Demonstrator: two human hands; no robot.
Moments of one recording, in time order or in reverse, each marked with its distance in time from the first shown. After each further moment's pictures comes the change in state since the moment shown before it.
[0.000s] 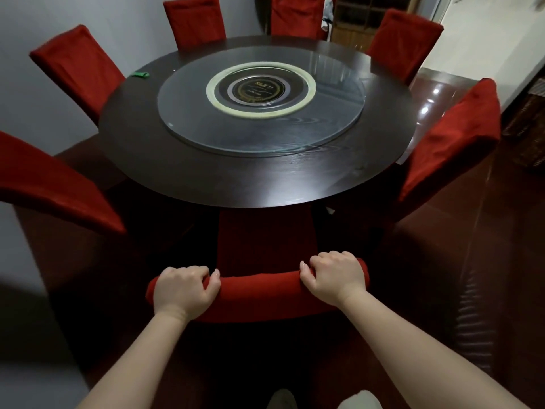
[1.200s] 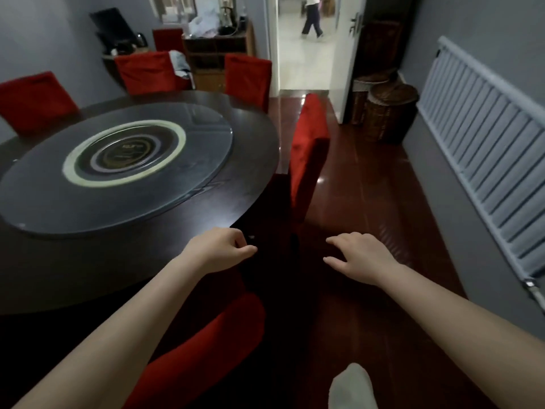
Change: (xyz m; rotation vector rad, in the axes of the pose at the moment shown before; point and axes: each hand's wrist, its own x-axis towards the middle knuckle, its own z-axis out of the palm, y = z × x) left_hand 0.181 0.270 -0.054 -0.165 -0.547 0.501; right_hand -0.112 0.217 -0.102 -0.017 -0.163 0.416
